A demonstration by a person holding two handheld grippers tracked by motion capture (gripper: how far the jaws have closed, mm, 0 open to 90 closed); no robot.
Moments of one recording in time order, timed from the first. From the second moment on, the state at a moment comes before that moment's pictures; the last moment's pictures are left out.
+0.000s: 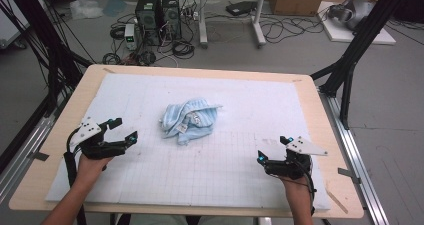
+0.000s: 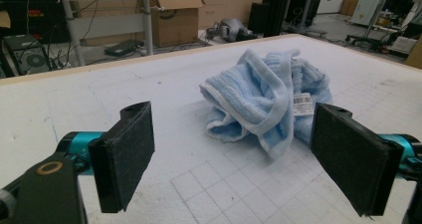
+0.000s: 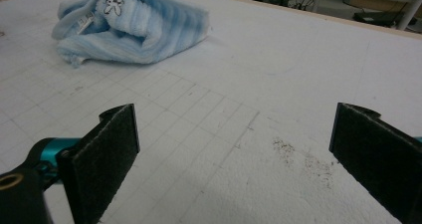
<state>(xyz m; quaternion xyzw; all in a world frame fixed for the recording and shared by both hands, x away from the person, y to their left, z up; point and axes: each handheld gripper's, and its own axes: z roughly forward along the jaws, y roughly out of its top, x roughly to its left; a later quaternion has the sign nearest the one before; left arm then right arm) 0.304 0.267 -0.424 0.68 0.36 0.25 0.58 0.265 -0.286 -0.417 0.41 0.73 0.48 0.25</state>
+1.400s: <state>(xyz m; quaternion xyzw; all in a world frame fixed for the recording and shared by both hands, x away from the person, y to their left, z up) 0.357 0.212 -0.400 0.74 0.33 0.18 0.55 0.266 -0.276 -0.420 0.42 0.74 0.47 0.24</state>
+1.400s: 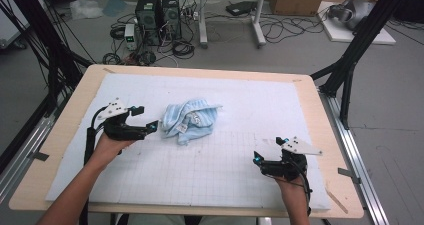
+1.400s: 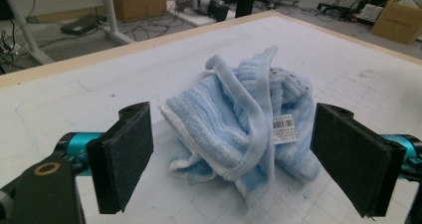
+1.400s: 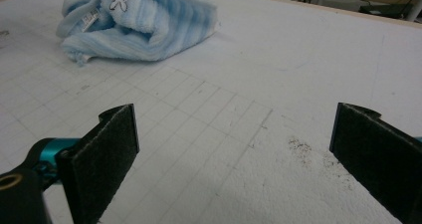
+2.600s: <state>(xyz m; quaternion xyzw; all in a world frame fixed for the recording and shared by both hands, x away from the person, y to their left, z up) 0.365 0.176 -0.410 0.79 0.27 0.13 0.54 0.324 -0.188 -0.427 0.36 0.80 0.44 0.19</state>
